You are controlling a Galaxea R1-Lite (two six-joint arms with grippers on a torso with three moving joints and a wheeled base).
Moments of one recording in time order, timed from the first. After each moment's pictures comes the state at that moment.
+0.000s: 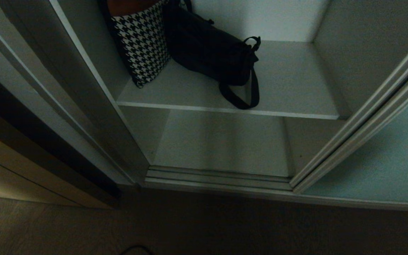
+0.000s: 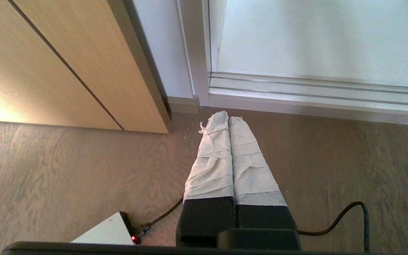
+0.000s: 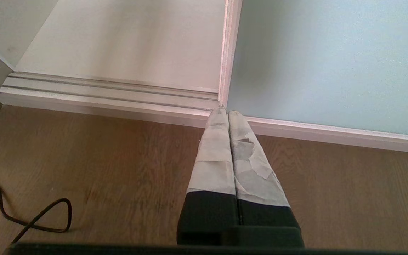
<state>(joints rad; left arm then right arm) 0.01 0.00 0.00 0.01 -0.01 0.04 0.00 0.00 0.00 0.00 -0.02 0.03</state>
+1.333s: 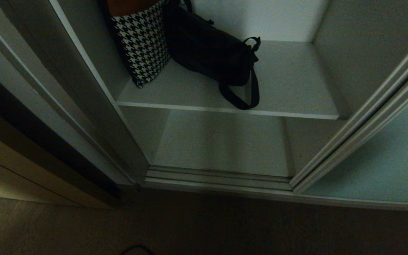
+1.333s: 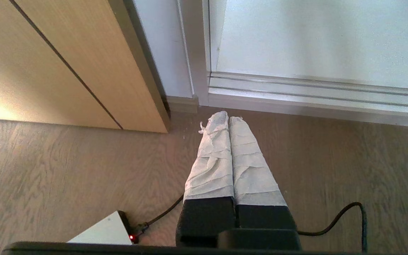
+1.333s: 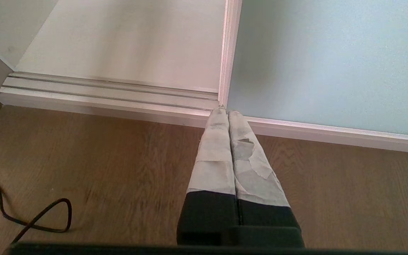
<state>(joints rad) 0.01 0.00 0.00 0.00 -0.01 0.03 0.00 0.00 0.00 0.00 -0.02 0.03</state>
